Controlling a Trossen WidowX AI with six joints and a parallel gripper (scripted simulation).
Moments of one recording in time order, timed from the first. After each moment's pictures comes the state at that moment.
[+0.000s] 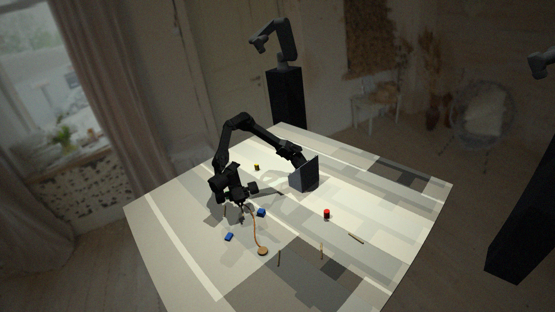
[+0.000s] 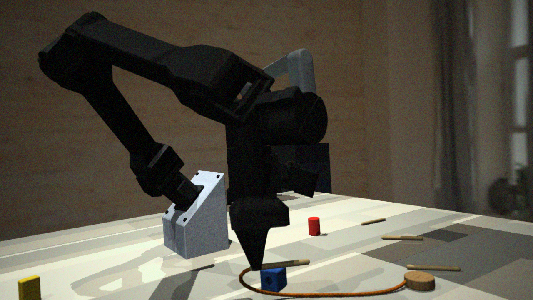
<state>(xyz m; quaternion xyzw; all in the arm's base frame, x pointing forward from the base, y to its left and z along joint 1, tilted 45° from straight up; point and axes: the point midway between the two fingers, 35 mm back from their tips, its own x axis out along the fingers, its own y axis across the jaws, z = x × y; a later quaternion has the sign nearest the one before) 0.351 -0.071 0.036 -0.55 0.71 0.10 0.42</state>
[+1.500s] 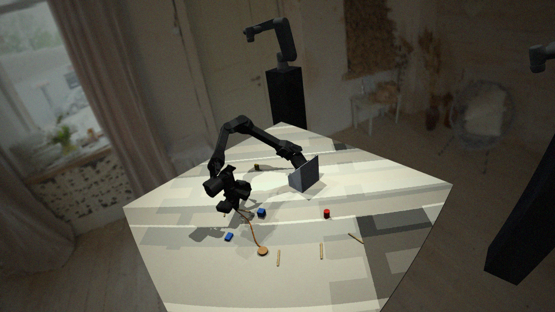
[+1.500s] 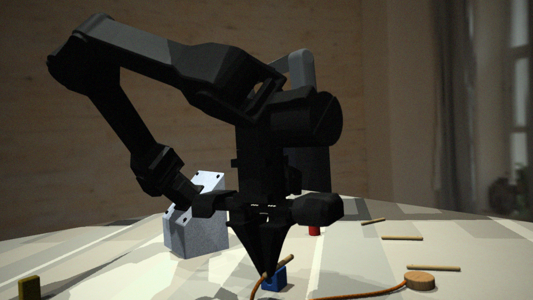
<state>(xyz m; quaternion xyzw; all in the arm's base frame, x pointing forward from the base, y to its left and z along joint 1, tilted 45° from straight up) 0.374 -0.073 0.035 -0.68 0.60 0.40 0.14</state>
